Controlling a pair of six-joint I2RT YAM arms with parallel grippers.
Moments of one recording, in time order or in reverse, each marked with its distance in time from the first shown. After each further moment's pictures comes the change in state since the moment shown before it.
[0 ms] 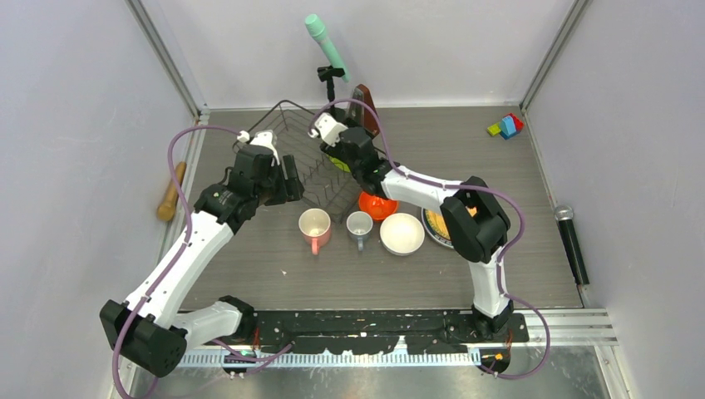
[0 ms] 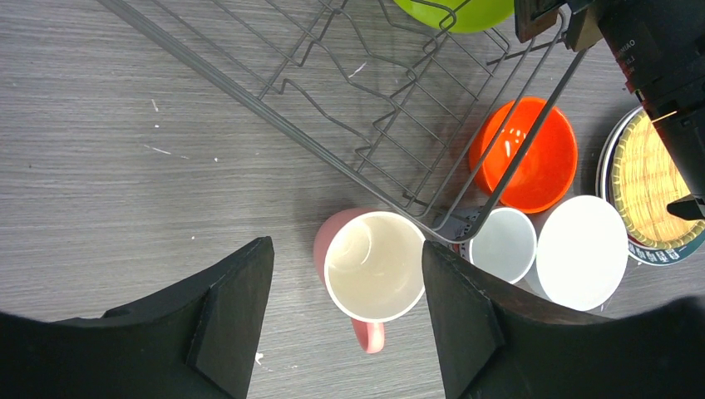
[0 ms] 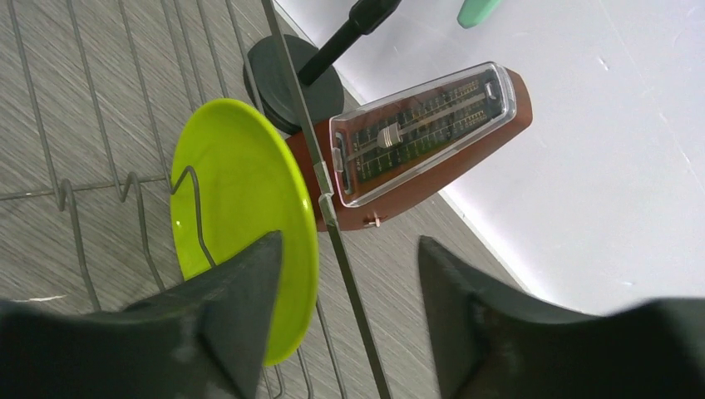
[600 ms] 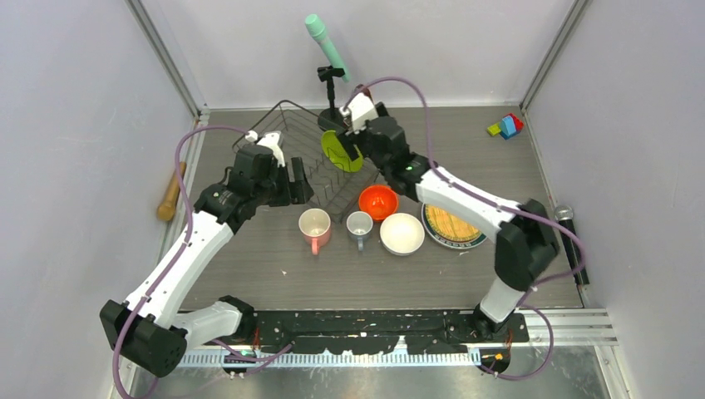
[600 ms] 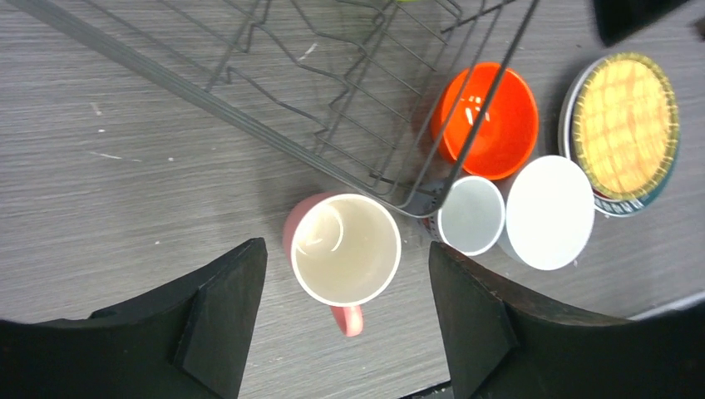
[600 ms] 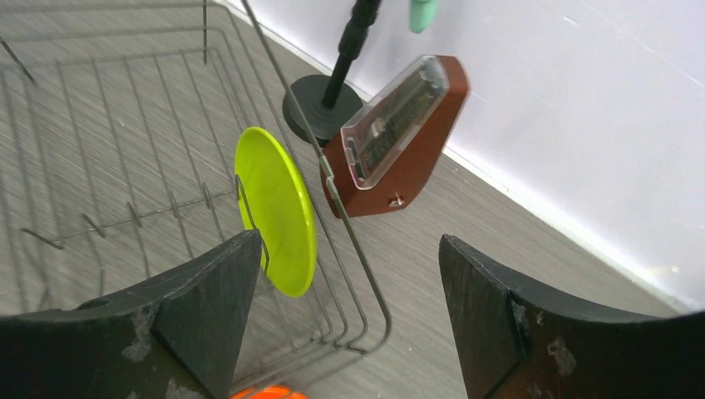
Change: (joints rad) left arm 0.000 0.000 0.000 0.008 0.132 0.035; right arm -0.024 -0.285 -0.098 -0.164 -0.086 0.312
